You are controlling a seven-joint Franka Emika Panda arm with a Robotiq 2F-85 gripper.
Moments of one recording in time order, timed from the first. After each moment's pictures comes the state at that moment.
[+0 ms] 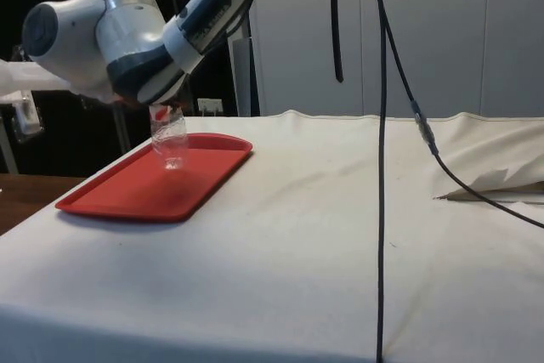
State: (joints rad) arm 0.25 0.95 -0.15 -1.18 -0.93 1.80 2.20
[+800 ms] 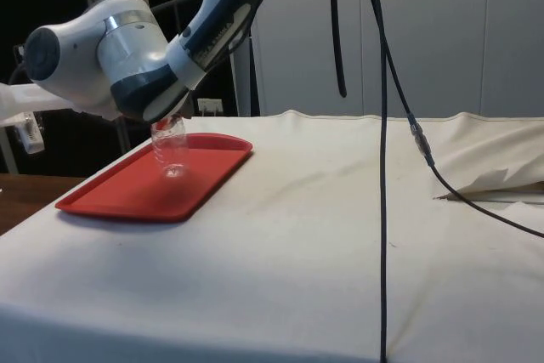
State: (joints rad) arm 0.25 0.99 -0.14 -1.16 -0.97 1.79 2.23
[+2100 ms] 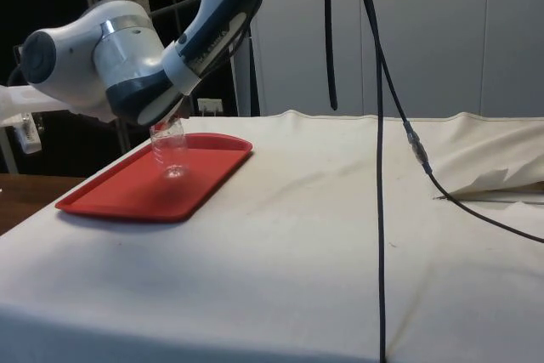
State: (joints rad) arm 0.24 1.04 -0.13 -1.09 -0.97 1.77 2.17
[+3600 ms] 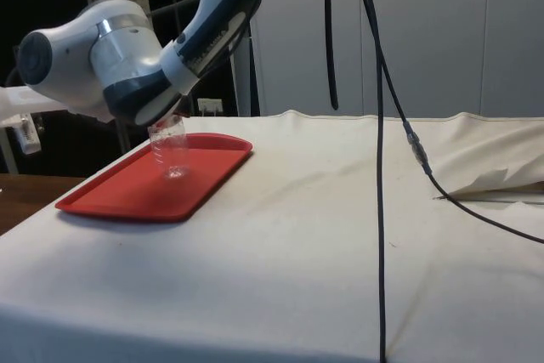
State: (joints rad) arm 0.25 1.04 -0.13 -1.09 -0.98 1.74 2.17
